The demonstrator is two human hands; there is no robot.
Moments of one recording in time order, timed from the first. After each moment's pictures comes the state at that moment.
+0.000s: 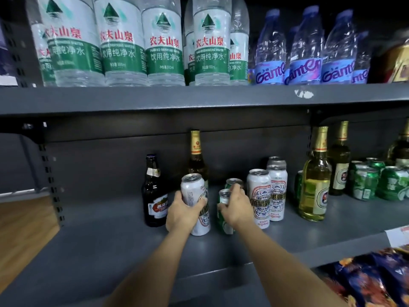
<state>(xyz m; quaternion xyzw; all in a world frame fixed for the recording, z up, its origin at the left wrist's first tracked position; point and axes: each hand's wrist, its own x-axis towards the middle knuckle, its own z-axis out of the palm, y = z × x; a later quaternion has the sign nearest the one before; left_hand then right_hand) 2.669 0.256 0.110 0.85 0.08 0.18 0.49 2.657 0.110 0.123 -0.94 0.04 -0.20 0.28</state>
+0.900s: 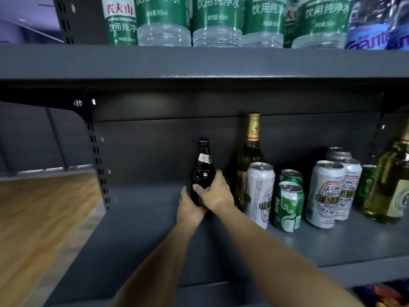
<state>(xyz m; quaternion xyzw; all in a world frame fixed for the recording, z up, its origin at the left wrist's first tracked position) 2.710 0.385 0.071 0.82 0.08 0.09 0.55 2.708 0.300 0.123 -0.89 -0.01 -0.11 0.45</state>
